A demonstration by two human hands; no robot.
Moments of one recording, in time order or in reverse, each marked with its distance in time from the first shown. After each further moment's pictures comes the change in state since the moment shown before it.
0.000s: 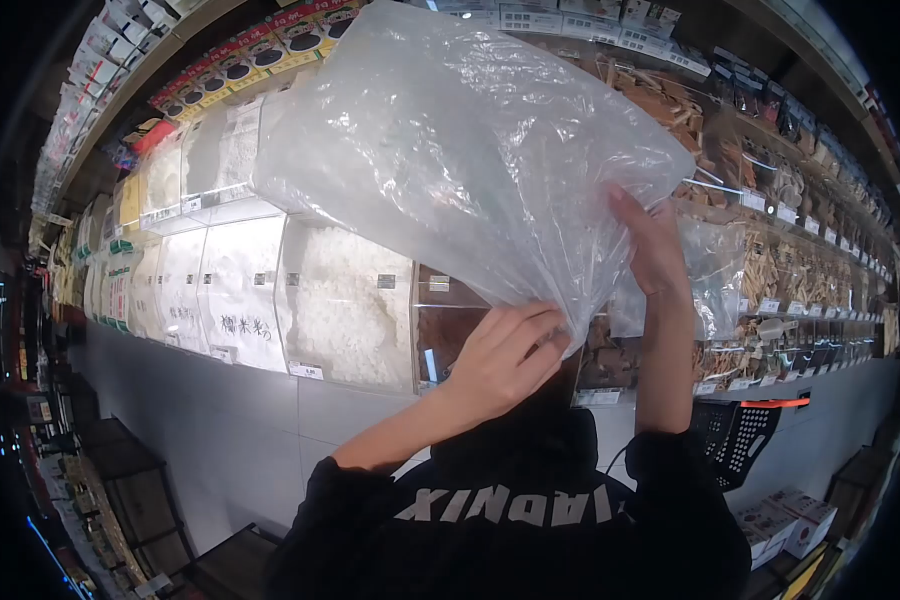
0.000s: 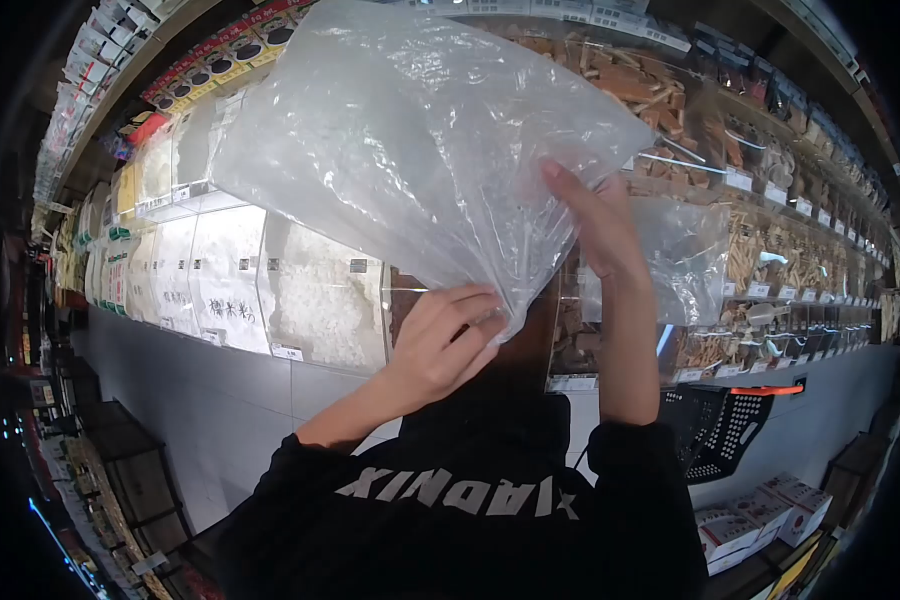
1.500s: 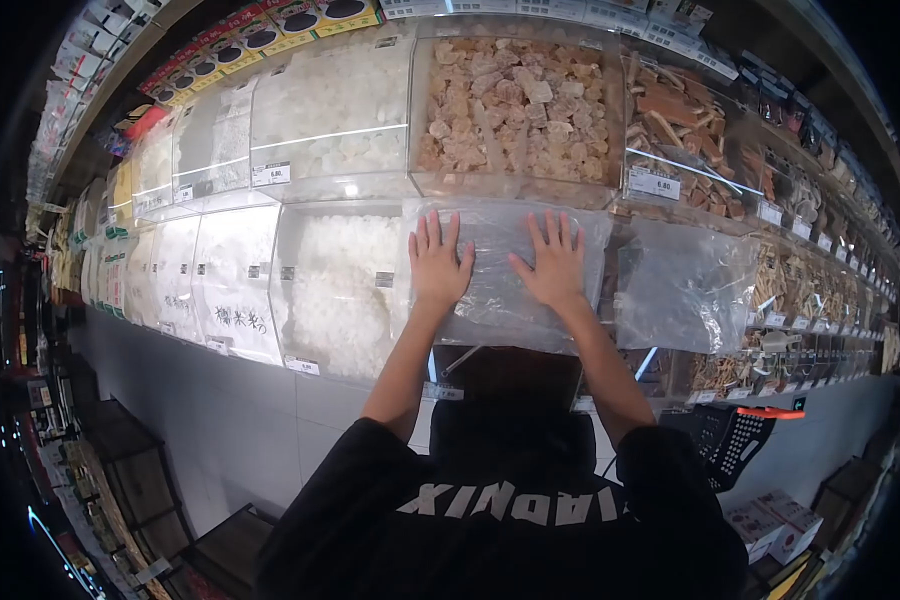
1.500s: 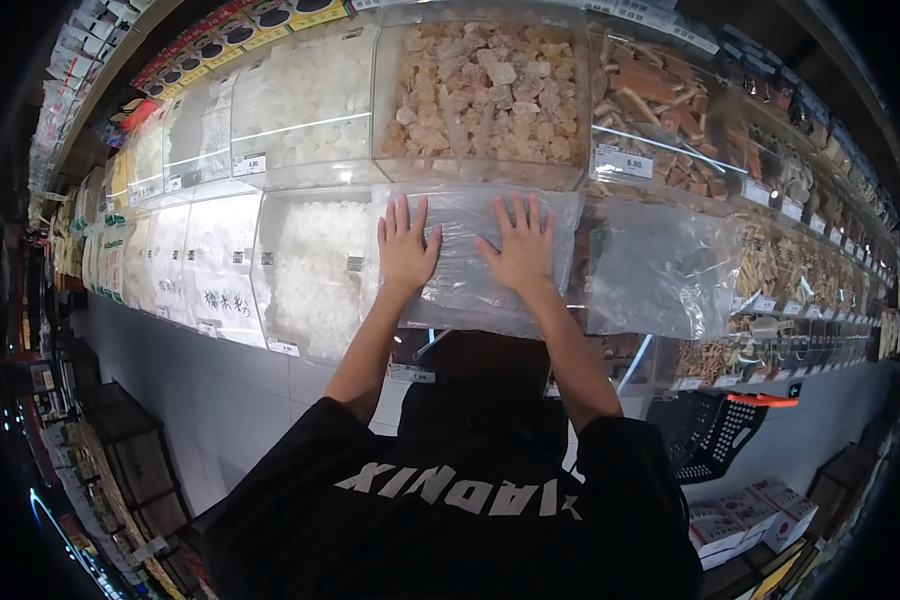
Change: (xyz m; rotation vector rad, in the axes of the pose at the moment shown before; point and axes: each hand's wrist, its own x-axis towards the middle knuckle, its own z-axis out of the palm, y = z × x) left_hand -0.110 -0.219 0.107 0.538 -0.241 -0.767; right_hand 0.032 0.245 -0.032 -1.697 -0.285 -0.229
